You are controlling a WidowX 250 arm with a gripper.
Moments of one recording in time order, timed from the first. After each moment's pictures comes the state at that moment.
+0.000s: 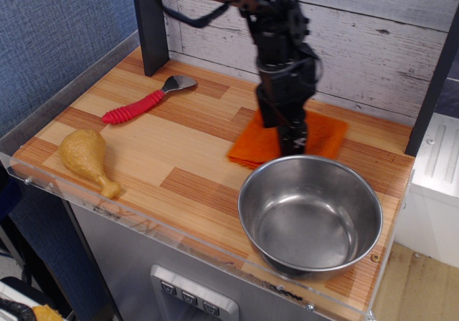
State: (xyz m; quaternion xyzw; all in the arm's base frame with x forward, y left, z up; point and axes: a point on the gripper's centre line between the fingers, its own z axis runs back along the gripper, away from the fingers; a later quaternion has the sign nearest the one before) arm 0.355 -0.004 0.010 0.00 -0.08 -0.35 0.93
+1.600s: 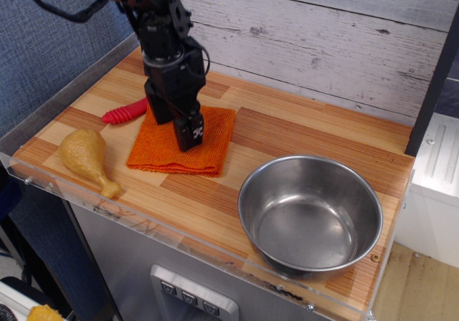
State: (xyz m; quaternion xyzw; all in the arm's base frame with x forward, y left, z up) arm 0.317 0.088 0.022 0.03 -0.07 -0.24 0.97
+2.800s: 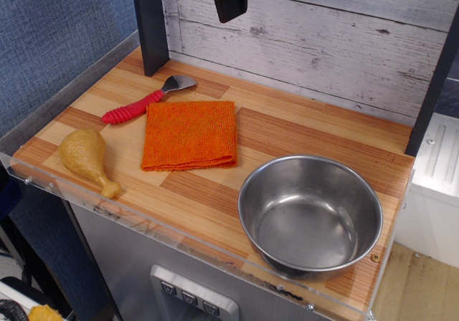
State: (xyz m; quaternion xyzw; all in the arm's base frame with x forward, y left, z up) arm 0.360 0.054 0.161 0.03 -0.15 -0.27 0.95
